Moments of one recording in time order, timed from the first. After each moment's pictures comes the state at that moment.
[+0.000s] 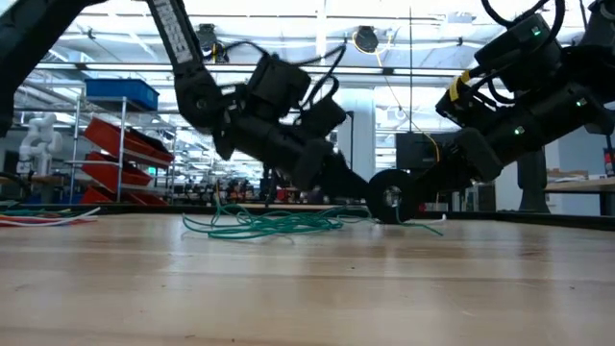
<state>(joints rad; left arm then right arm) 0.13 2.07 0.97 0.69 0.25 0.23 0.13 1.47 0.28 0.64 0.50 0.22</state>
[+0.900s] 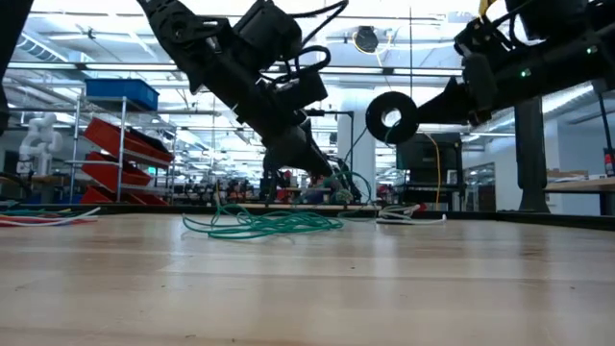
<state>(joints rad) 0.06 1.80 0.96 0.23 -0.32 0.44 0.13 1.10 0.28 0.57 0.56 0.04</state>
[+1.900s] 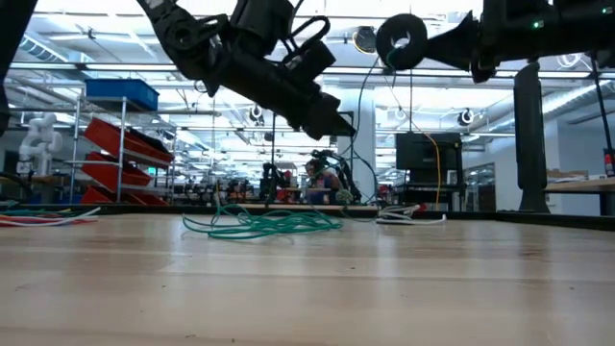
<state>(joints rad) 0.10 1.82 0.96 0.57 -0.33 0.36 0.12 0.87 0.29 0.71 0.53 -0.12</state>
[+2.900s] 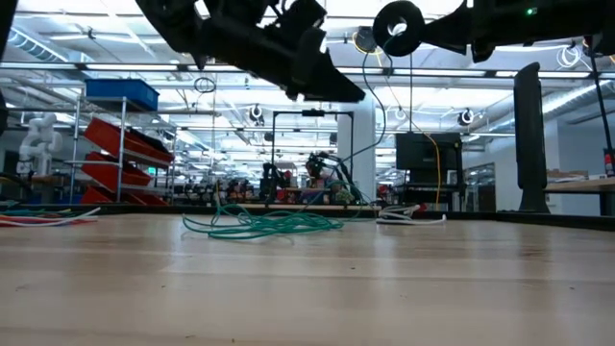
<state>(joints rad) 0.03 1.71 0.96 0.46 -0.10 0.17 0.12 0.87 0.35 0.68 0.58 -0.27</state>
